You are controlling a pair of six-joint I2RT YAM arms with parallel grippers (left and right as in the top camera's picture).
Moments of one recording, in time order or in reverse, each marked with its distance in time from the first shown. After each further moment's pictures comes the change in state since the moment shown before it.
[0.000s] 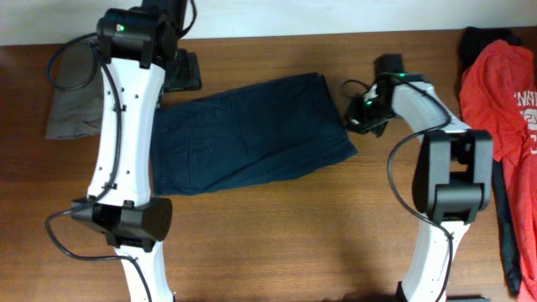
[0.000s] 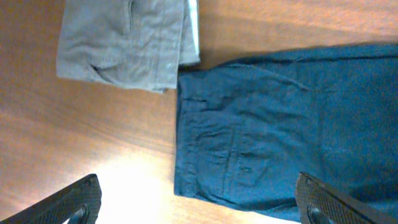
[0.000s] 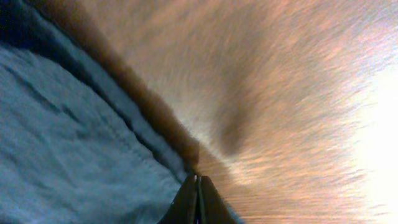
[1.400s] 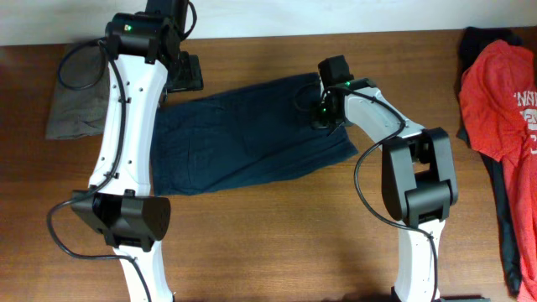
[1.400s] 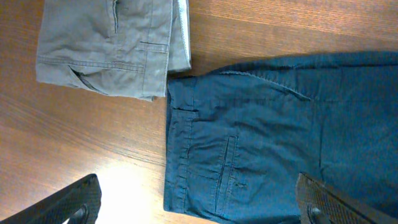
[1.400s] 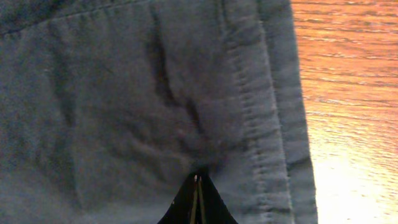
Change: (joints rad) left arm 0.013 0.000 -0.127 0.130 0.017 0.003; right arm 0.257 0.027 0.013 0.150 0.345 -0.307
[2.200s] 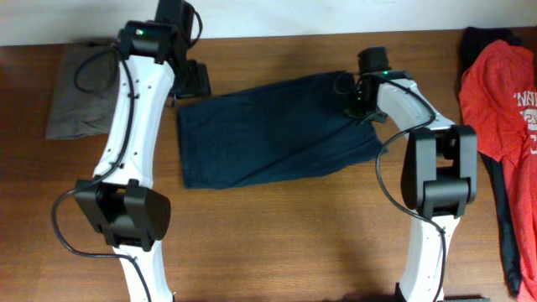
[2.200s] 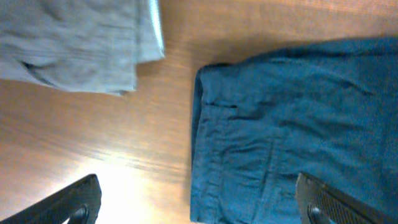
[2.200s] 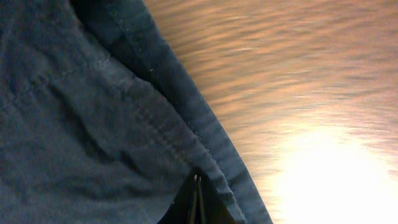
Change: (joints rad) left arm 0.000 0.001 -0.164 0.120 0.070 0.000; right arm -0.193 0.032 0.052 -0.058 0.098 0.142
